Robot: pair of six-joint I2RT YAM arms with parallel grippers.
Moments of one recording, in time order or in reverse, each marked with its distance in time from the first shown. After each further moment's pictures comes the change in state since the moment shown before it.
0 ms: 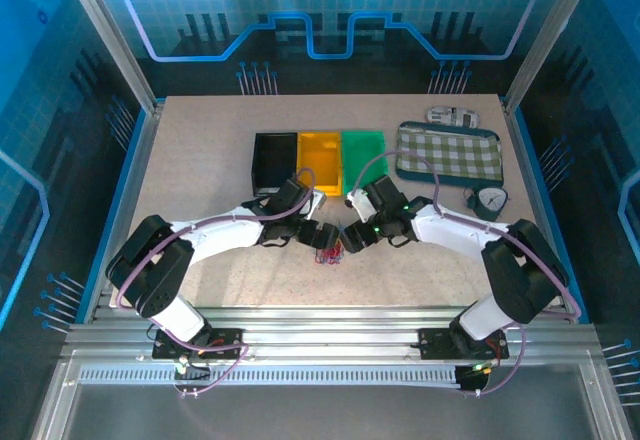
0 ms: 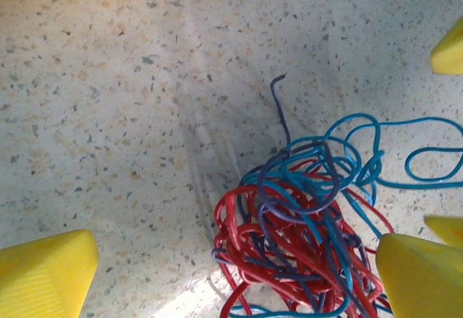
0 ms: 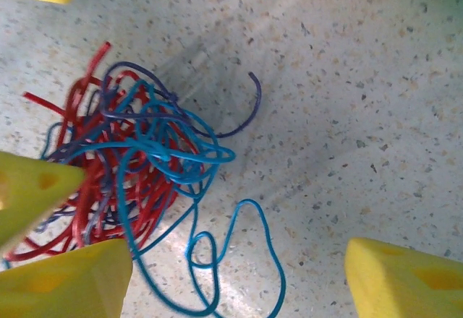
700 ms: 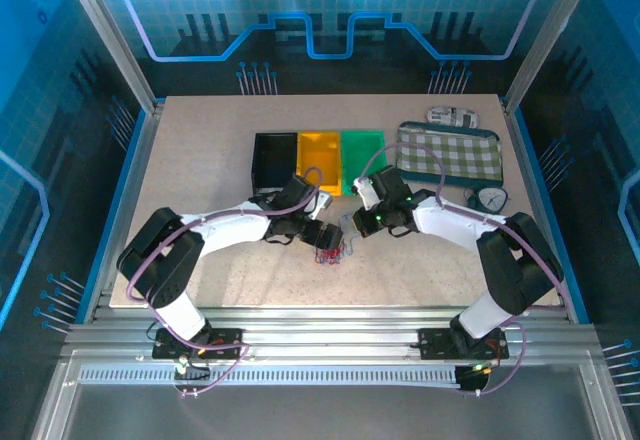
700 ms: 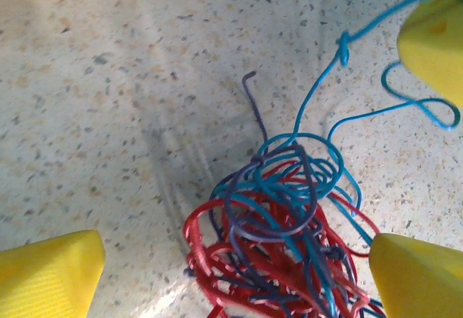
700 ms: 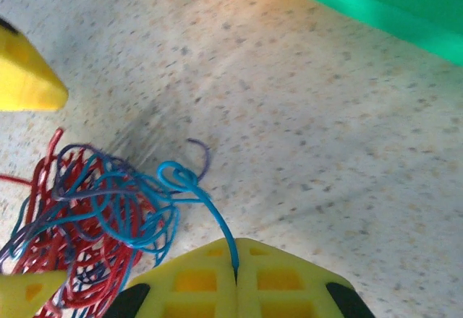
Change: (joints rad) left arm 0.000 0.082 0.074 -0.037 0.074 0.041; right arm -0.081 0.038 0.040 0.054 -0.015 0.072
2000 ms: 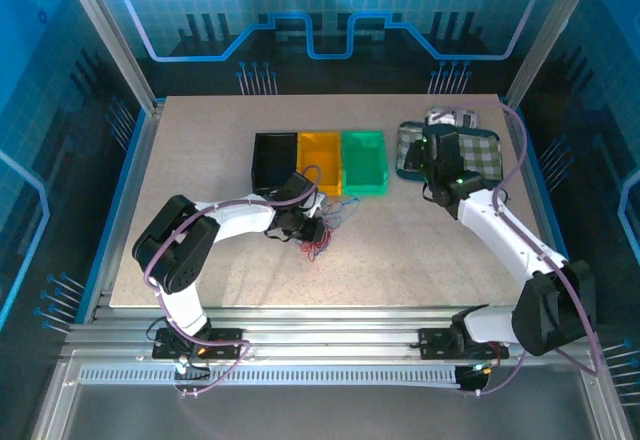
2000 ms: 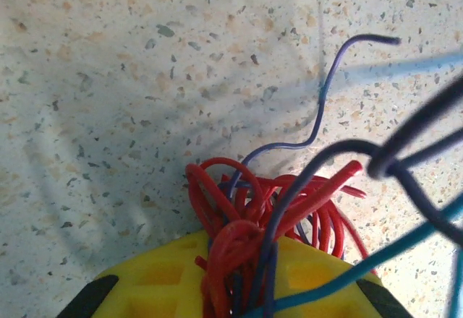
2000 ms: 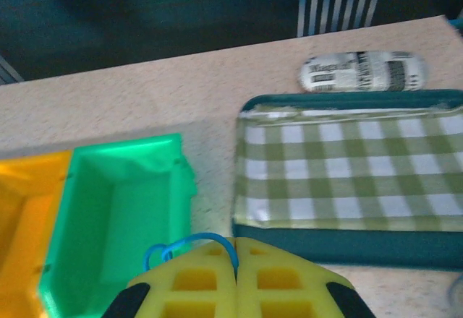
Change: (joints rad) left arm 0.058 0.107 0.040 -0.045 0.005 -0.015; right arm -0.227 -0.259 0.137 0.078 0.538 0.197
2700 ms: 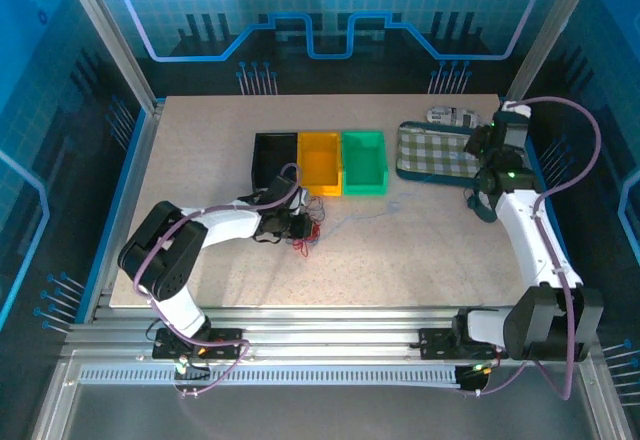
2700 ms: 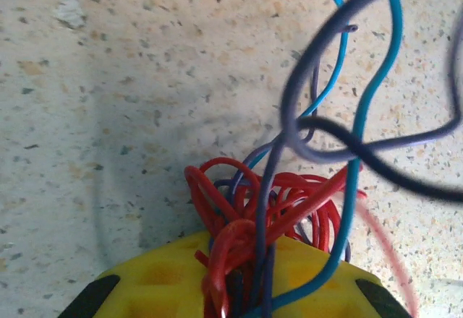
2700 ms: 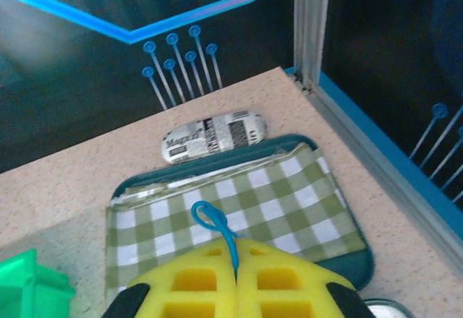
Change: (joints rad) left arm 0.072 -0.079 -0.129 0.126 -0.052 -0.118; right arm -0.375 -0.064 0.053 -0.018 -0.068 -0.047
